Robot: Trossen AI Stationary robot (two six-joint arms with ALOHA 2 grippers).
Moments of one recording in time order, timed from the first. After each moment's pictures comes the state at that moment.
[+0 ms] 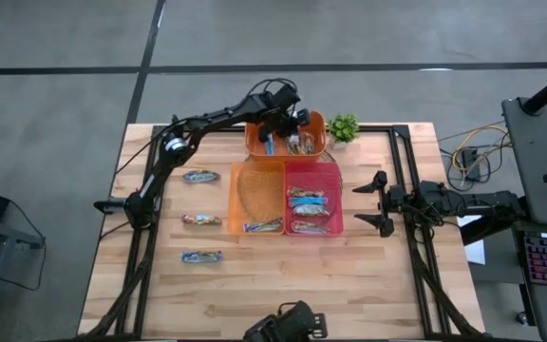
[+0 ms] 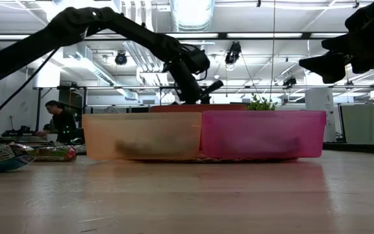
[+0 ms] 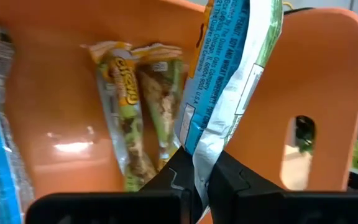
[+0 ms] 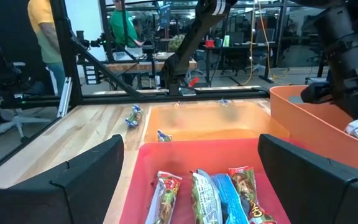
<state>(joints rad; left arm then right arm) 0.57 2.30 2.12 -0.74 0.13 -1.15 0.04 0.02 0.01 0.02 0.05 0.07</state>
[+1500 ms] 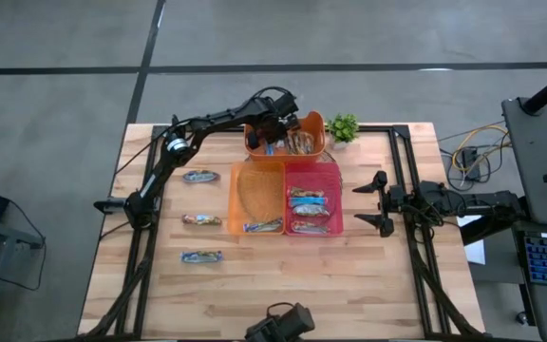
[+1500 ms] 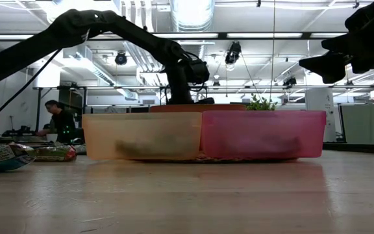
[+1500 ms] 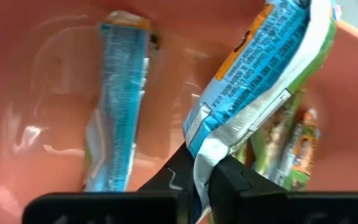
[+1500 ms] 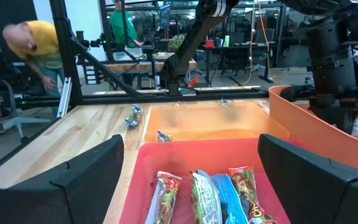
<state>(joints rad) 0.56 2.32 2.11 -0.93 -0.06 -1.32 0.04 0.02 0.01 0.02 0.05 0.07</state>
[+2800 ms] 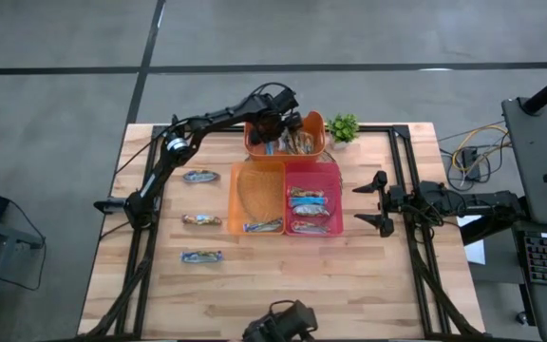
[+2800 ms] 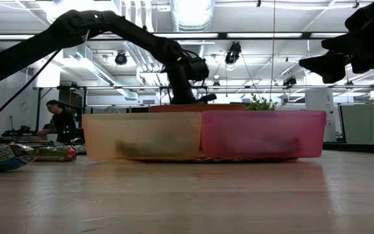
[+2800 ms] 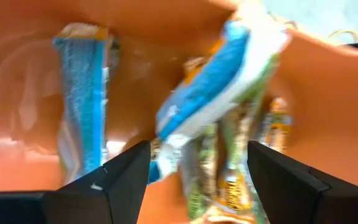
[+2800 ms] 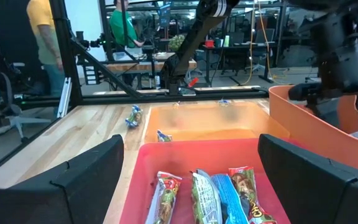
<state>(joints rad) 0.57 2.32 2.13 -0.90 -0.01 -1.23 0.04 0.02 0.01 0.02 0.05 0.07</state>
